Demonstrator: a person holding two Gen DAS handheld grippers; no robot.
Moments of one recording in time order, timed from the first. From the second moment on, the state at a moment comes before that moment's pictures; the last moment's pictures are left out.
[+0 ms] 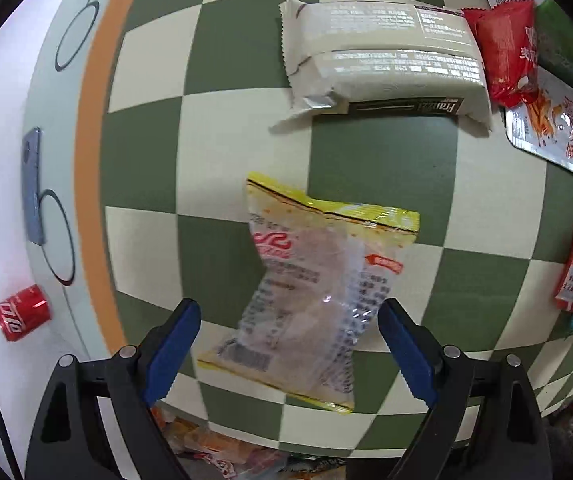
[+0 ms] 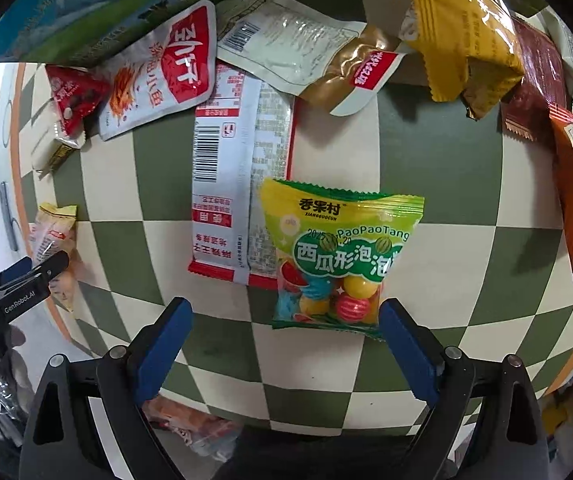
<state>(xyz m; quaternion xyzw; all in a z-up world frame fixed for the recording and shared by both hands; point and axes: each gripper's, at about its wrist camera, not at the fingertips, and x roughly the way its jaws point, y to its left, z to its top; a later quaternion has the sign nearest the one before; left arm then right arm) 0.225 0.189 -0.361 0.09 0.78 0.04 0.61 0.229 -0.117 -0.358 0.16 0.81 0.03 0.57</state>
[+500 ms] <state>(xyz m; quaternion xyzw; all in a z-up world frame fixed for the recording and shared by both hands) 0.183 0.153 -0.339 0.00 0.77 0.05 0.63 0.216 -0.132 -0.371 0.16 0.79 0.00 0.59</state>
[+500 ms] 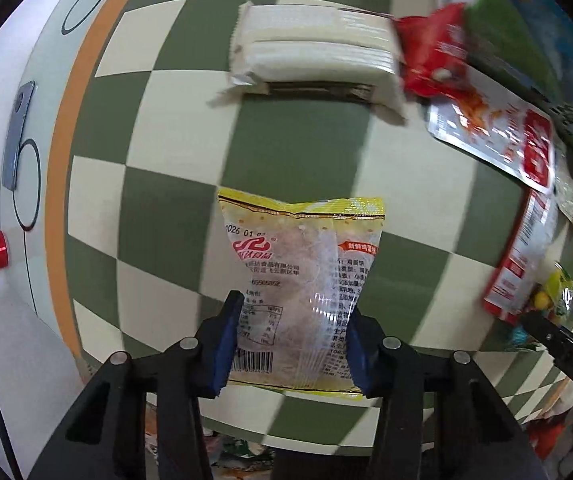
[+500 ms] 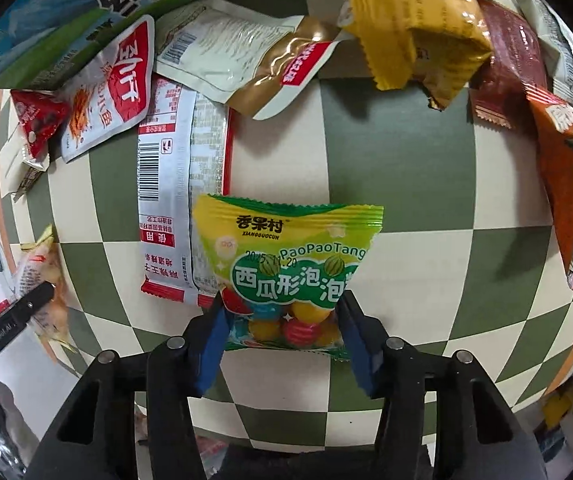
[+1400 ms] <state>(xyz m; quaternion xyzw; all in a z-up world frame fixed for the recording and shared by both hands) 0.302 -0.004 -0.145 -0.02 0.67 -0.09 0.73 0.276 -0.221 -0.178 0.24 0.67 0.10 0.69</state>
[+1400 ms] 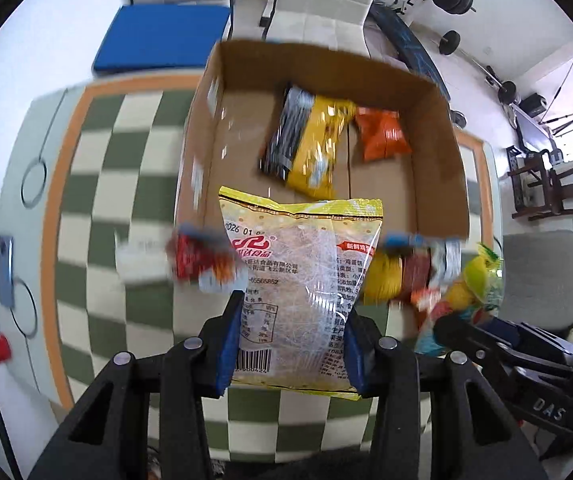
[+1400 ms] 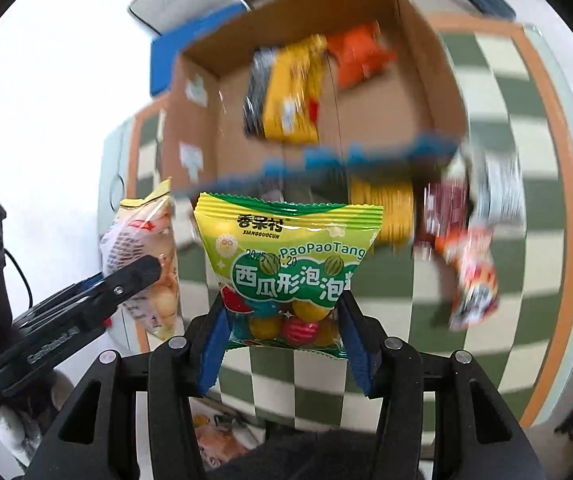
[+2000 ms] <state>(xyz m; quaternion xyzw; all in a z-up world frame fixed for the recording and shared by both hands) 0.424 -0.018 -0.272 0.02 0.75 -0.06 0.65 0.424 -0.244 -0.263 0.20 0.72 0.05 0.67</state>
